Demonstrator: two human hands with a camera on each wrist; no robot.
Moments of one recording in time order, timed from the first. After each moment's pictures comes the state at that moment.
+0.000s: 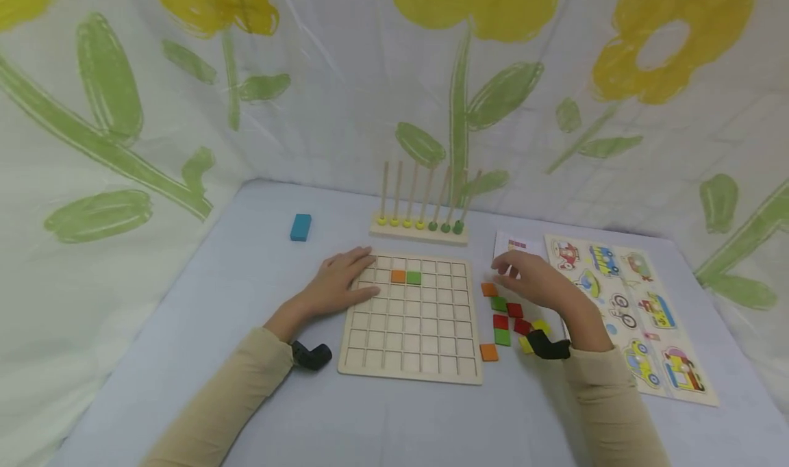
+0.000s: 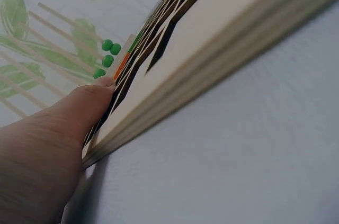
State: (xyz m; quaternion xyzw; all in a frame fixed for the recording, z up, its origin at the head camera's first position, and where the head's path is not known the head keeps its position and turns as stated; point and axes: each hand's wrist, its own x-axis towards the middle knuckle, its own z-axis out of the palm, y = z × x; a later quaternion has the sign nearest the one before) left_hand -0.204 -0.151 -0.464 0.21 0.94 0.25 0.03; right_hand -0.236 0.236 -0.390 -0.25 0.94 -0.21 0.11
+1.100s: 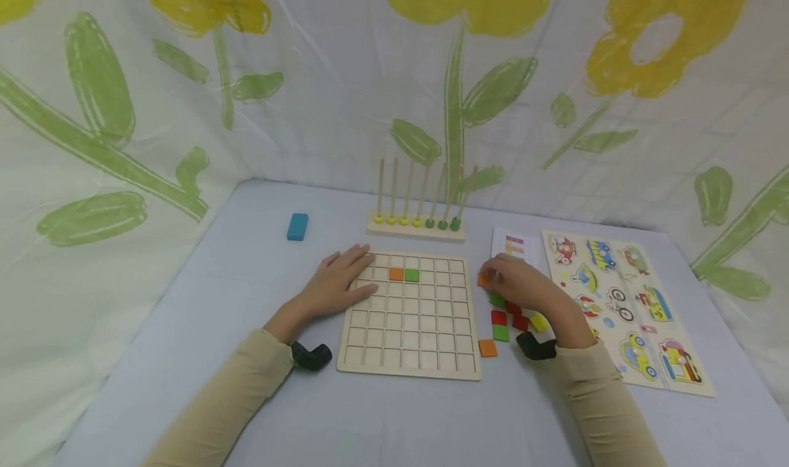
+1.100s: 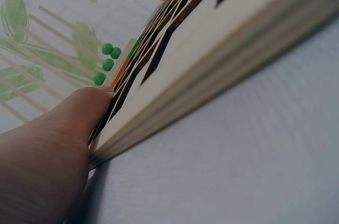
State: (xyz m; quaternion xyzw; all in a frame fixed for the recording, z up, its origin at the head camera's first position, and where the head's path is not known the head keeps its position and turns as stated) left_hand -0.202 -0.150 -0.465 0.23 0.95 0.23 0.01; right_hand -0.234 0.227 -0.412 -0.25 0.95 -0.17 0.12
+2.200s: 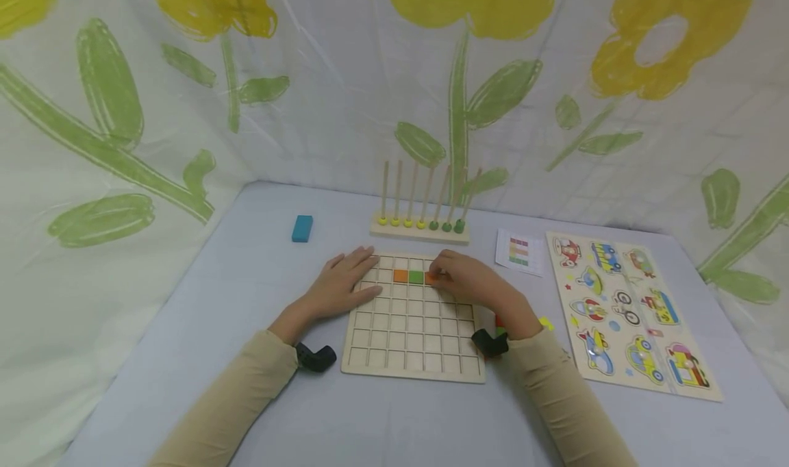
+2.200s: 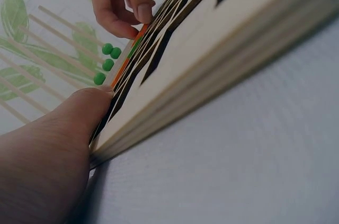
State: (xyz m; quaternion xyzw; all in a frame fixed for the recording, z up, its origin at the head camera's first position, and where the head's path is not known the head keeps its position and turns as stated) left_hand -0.203 -0.151 -0.467 0.24 0.95 0.22 0.00; right_hand -0.237 0.139 -0.413 -0.37 0.91 -0.17 0.07
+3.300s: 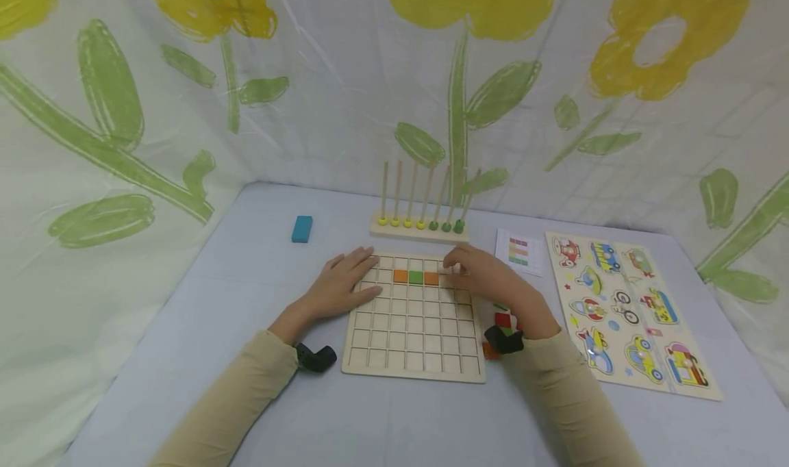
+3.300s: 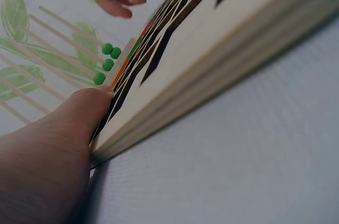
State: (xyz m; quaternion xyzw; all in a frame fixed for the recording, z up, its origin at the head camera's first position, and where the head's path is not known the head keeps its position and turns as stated) left_hand -0.204 -0.152 -0.468 0.24 0.95 0.22 0.00; right_hand -0.237 0.162 -0.401 -0.31 0.92 -0.21 0.10
